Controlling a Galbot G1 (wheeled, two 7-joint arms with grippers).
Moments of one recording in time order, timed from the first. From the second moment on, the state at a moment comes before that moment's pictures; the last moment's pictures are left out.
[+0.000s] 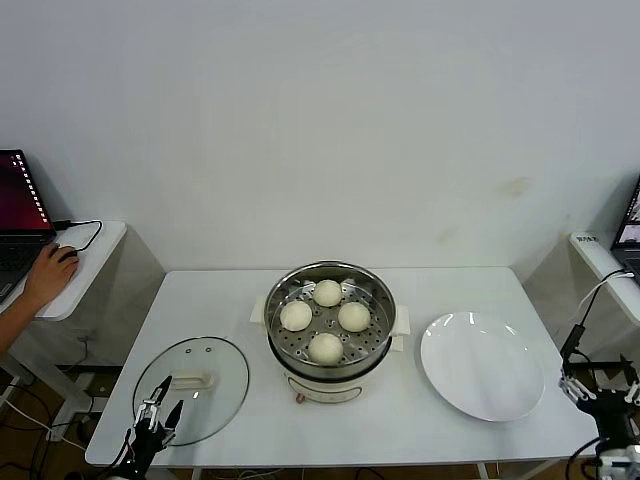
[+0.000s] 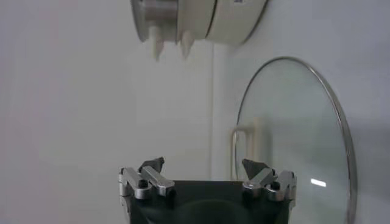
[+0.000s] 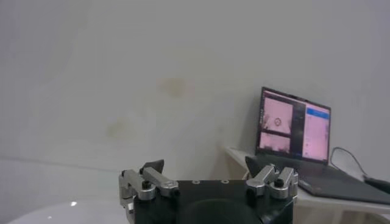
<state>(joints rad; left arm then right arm) 1.64 -1.14 -0.65 -1.69 1.17 -0.20 -0.29 -1.61 1.41 1.12 1.96 0.14 0.04 -0.15</state>
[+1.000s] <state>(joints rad) 1.35 -1.10 -0.55 -1.49 1.18 -0.17 -0.24 -1.64 1.44 1.13 1.94 0.09 0.06 -0.14</state>
